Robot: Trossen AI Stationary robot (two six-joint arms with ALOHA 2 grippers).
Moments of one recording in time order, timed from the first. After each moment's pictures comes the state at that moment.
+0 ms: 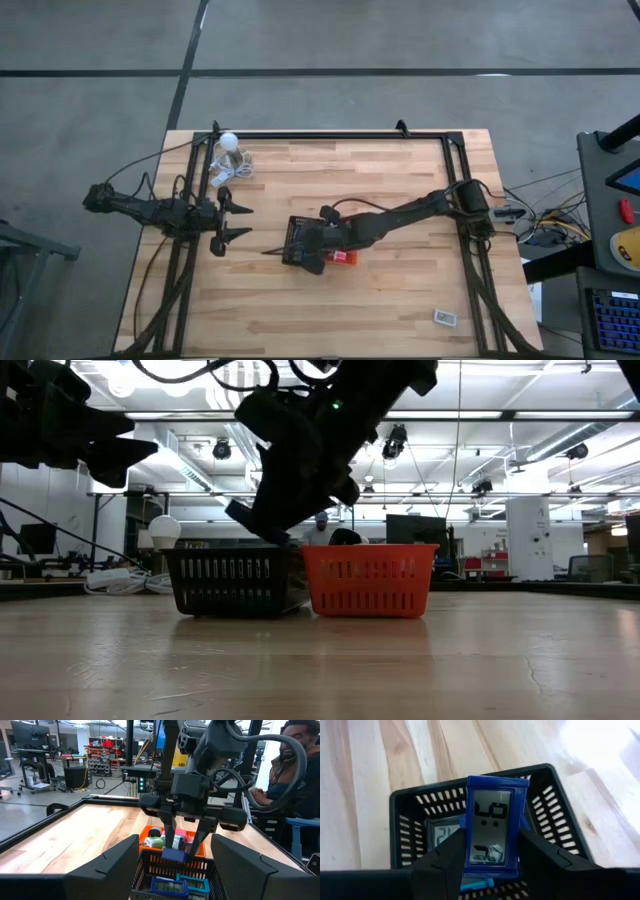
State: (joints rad) left arm -0.28 0.05 0.01 0.05 -0.29 -0.06; right arm 0.18 2.05 1.50 -0.35 0.31 0.44
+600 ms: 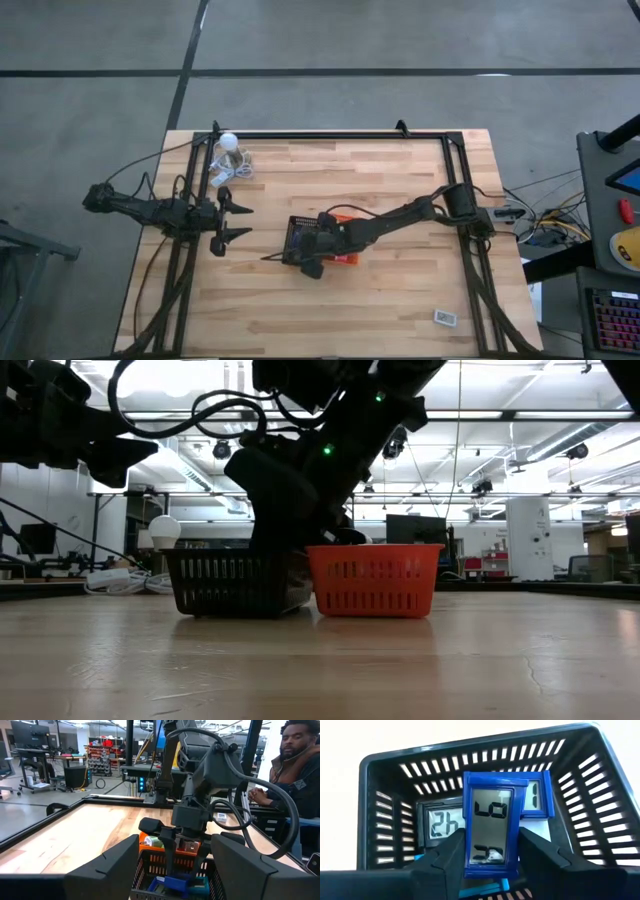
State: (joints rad) left arm -0.28 0.05 0.01 0.05 -0.29 -0.06; right arm 0.18 2.16 1.50 -0.30 0.26 0.44
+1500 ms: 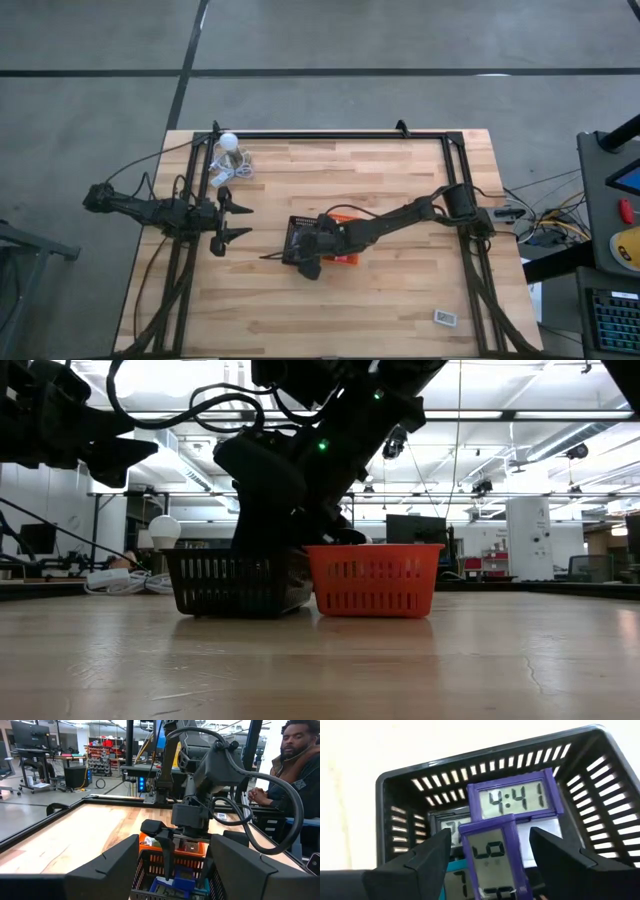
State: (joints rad) left arm -0.28 0.05 0.01 0.05 -0.29 -0.06; right arm 0.18 2.15 1.50 -0.26 0.26 0.51
